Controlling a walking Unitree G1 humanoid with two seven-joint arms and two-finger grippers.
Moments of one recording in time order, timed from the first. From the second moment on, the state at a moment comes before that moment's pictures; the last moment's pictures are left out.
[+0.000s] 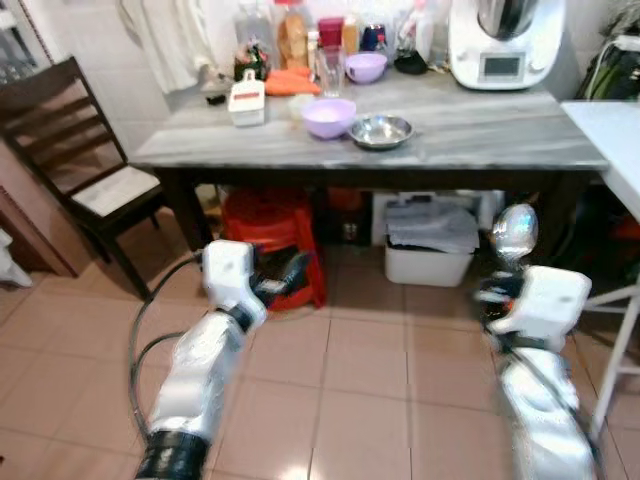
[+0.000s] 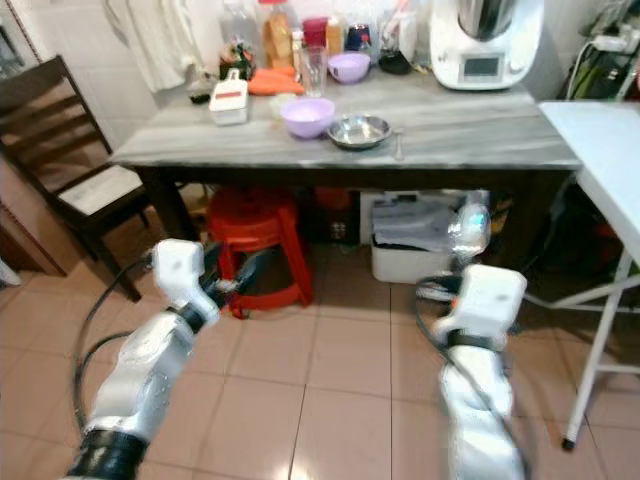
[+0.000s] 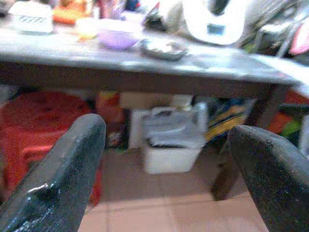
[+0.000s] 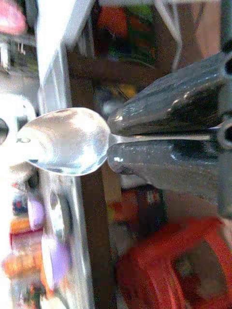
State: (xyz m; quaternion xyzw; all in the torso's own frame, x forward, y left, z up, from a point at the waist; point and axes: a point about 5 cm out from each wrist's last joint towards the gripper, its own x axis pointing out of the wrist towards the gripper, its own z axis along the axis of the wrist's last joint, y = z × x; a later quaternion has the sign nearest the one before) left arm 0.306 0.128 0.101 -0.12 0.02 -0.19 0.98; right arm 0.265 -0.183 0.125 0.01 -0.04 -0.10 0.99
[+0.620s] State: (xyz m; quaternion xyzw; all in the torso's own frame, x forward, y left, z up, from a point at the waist) left arm 0.305 0.121 0.100 -0.12 0.02 -0.20 0.97; right arm 0.265 -0.184 0.124 0.01 -0.04 -0.11 0.99
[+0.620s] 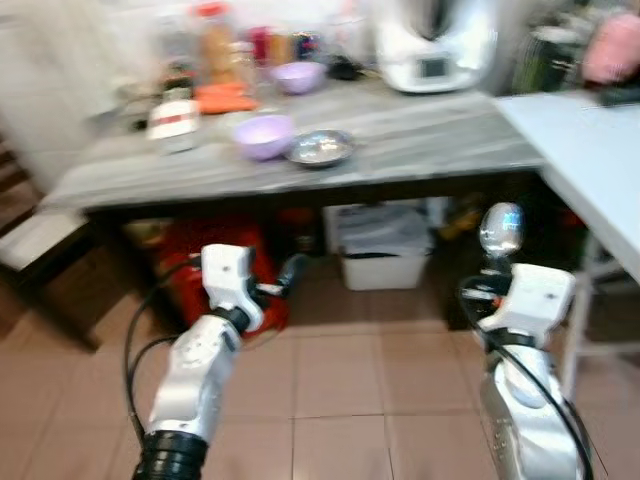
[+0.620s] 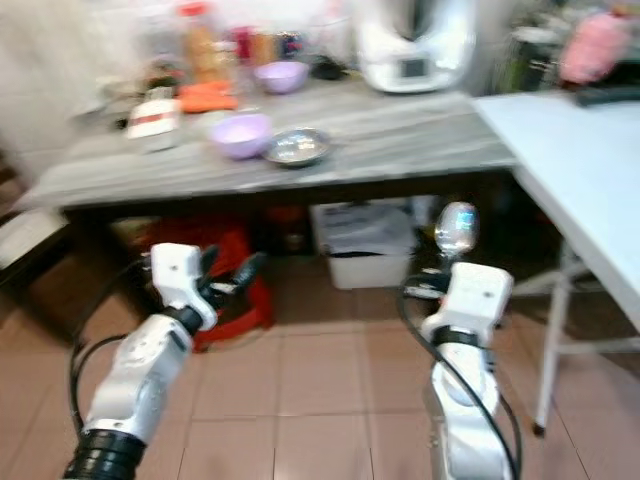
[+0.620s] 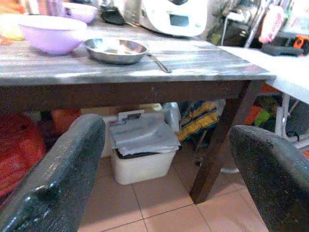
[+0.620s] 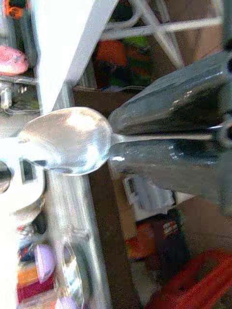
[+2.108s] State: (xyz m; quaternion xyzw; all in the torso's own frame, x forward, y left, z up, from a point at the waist) left arm 0.268 0.152 0.085 -0.04 0.02 -0.14 0.99; right arm 0.237 -0.196 0.126 -0.06 -0.04 -0.09 0.99
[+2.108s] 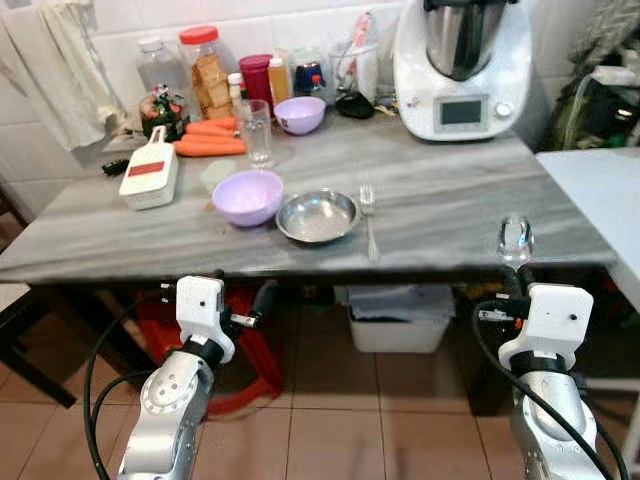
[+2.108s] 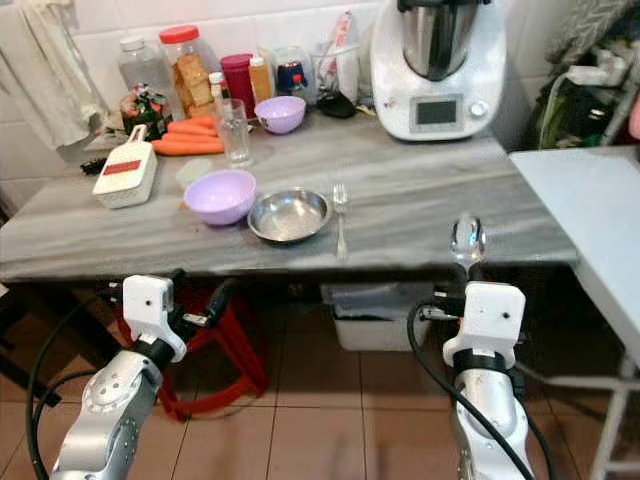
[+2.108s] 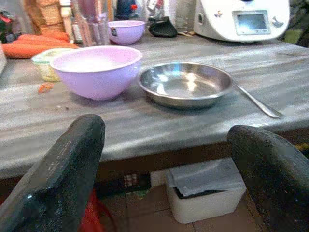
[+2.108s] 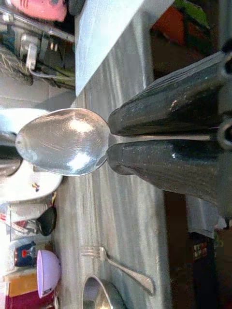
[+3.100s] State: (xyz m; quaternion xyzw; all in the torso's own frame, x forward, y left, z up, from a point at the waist) left arm 0.264 0.155 0.088 -0.04 0.02 -0.15 0.99; right arm 0.239 -0.190 0.128 -0.06 -0.04 -0.08 0.99
